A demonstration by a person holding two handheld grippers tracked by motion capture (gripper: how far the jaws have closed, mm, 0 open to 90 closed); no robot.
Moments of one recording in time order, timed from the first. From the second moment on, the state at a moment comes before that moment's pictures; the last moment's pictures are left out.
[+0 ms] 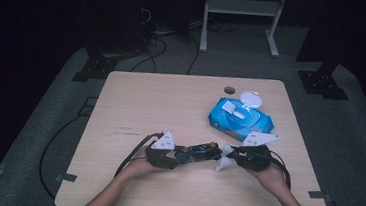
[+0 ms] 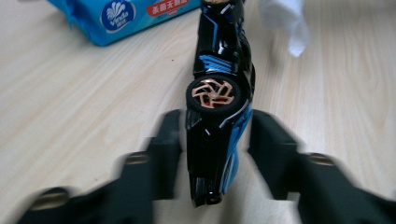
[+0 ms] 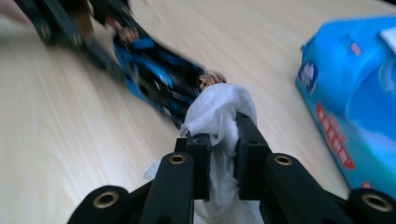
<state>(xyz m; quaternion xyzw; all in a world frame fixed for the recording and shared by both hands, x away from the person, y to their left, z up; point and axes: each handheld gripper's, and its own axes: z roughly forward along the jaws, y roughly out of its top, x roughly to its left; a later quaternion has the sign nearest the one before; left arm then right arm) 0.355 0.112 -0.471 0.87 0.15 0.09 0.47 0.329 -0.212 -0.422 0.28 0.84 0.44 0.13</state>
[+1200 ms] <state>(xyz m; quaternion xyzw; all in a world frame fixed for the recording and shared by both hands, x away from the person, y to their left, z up) 0.353 0.110 -0.472 0.87 0.10 0.11 0.46 0.352 -0.099 -0.422 0.20 0.86 0.46 0.10</state>
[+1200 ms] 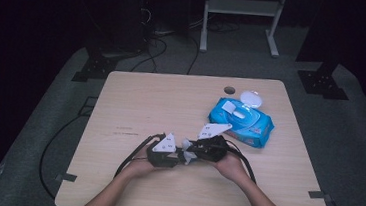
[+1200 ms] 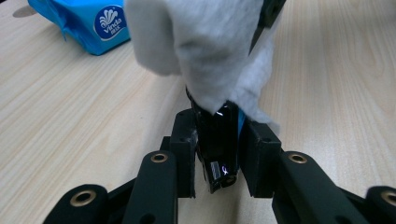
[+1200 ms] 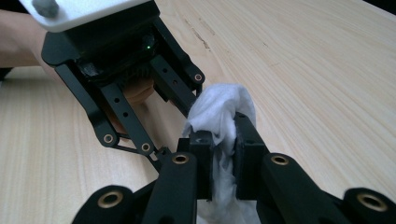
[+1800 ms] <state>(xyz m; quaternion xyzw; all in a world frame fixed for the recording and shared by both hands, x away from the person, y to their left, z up) 0.354 0.110 -0.473 0.87 0.10 0.11 0.47 0.363 -0.137 -0.421 0.24 0.85 0.44 0.13</state>
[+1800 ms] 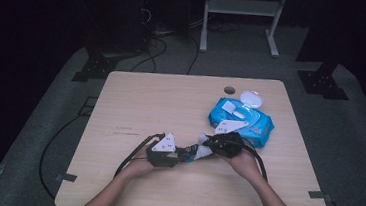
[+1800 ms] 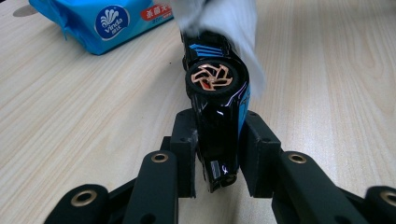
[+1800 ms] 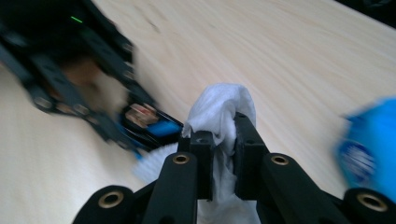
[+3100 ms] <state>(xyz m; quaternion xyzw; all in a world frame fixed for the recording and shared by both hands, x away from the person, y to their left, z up) 0.357 0.120 -0.471 0.87 0.10 0.14 0.45 0.369 -0.166 -0.424 0.28 0.84 0.44 0.13</state>
